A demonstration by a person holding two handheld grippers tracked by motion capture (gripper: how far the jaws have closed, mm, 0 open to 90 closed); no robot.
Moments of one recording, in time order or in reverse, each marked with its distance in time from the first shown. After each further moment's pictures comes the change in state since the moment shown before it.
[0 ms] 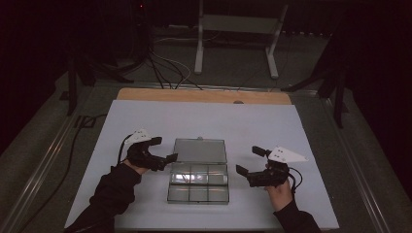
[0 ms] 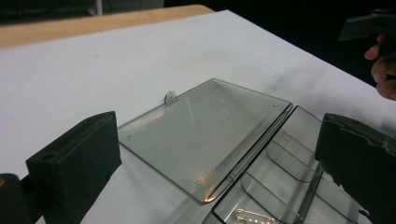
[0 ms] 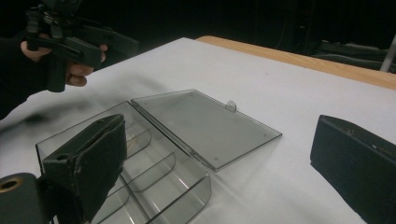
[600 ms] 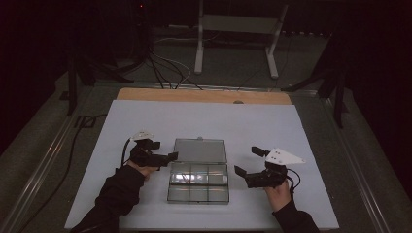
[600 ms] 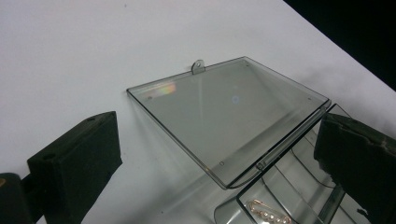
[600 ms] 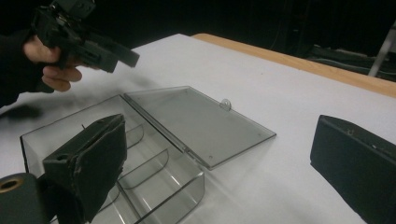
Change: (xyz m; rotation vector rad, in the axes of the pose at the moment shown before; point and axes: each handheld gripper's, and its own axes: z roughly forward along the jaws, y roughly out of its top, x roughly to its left) left arm 0.007 -0.010 0.014 0.076 0.064 -0.187; right arm 0.004 -0.003 0.004 0.007 -0.029 -0.048
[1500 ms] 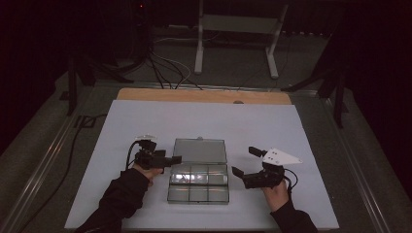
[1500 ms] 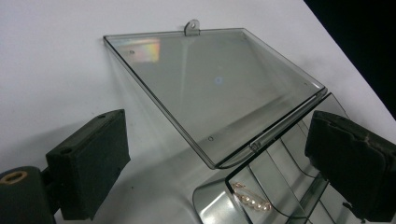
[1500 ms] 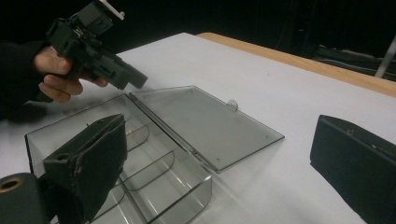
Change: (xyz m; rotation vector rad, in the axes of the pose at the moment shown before) left arm 0.002 -0.010 0.016 0.110 -0.050 -0.150; right arm 0.004 0.001 0.005 0.006 0.015 -0.012
